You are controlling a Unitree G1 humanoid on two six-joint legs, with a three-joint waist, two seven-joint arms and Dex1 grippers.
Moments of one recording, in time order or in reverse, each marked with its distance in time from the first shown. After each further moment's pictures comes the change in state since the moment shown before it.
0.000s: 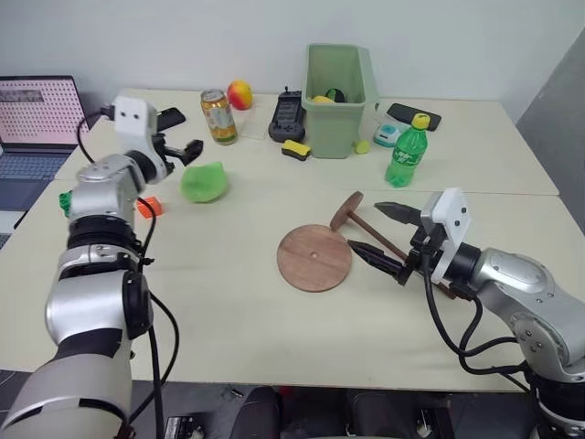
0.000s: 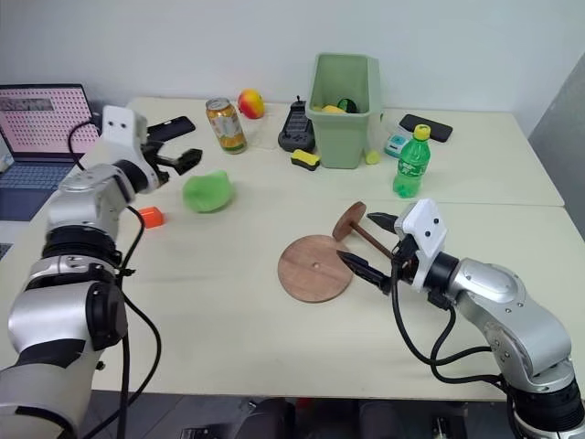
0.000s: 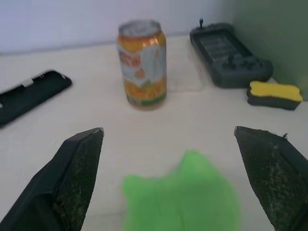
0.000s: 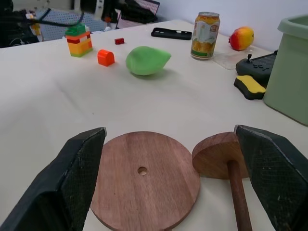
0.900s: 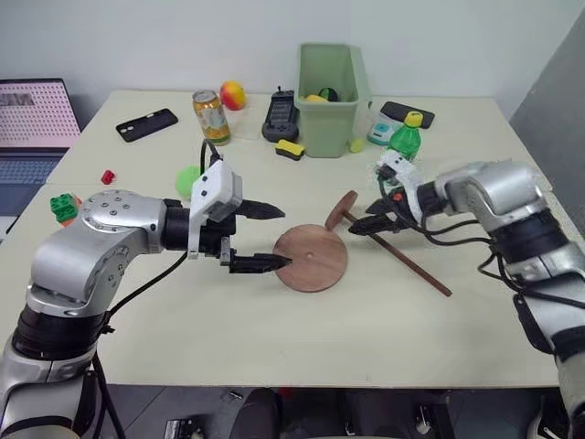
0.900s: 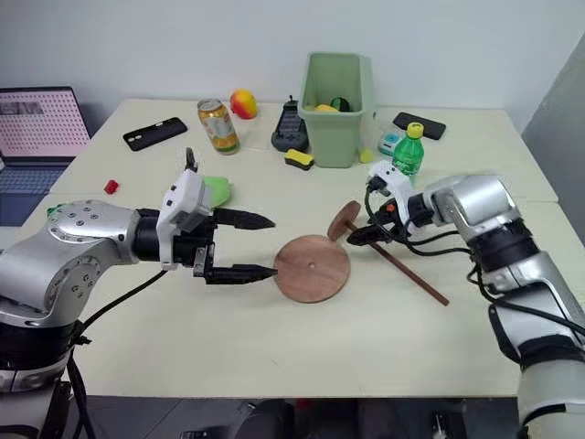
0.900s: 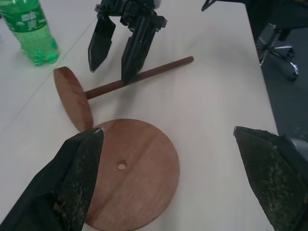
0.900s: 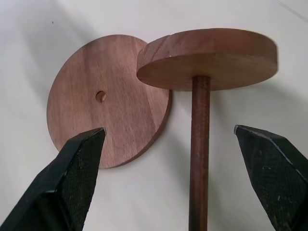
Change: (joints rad) left arm 0.484 0.171 -0.205 -1.238 -0.458 0.469 -0.534; right arm -0.840 0.000 0.464 1.009 -0.205 0.402 0.446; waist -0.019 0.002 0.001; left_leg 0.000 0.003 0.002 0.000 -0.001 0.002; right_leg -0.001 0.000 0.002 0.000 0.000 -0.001
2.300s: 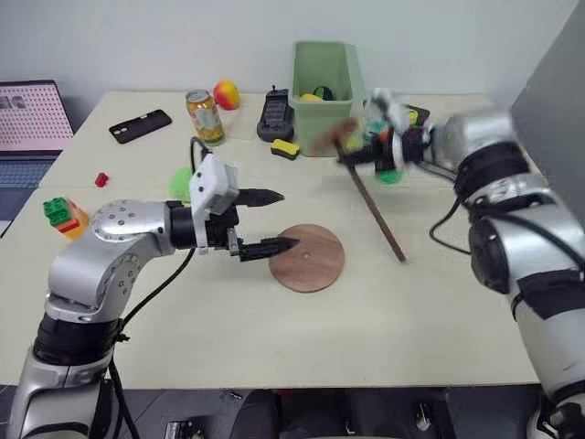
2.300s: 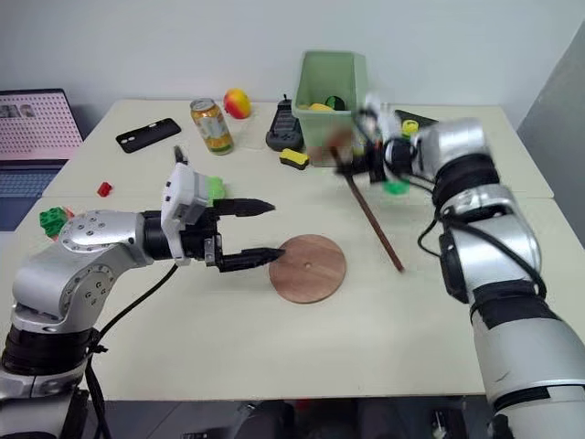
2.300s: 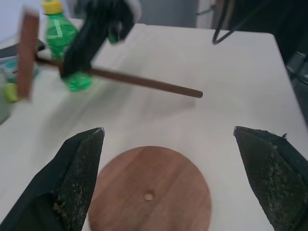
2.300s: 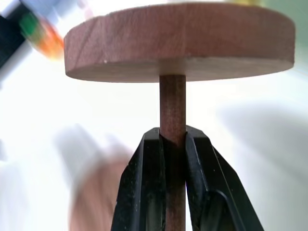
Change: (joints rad) left arm 0.117 -0.094 0.082 0.032 -0.027 -0.111 0.147; right arm -0.408 0.216 -0.451 0.570 -0.165 -0.270 0.016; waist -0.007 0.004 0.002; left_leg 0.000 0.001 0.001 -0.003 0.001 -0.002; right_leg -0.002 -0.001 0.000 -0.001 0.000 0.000
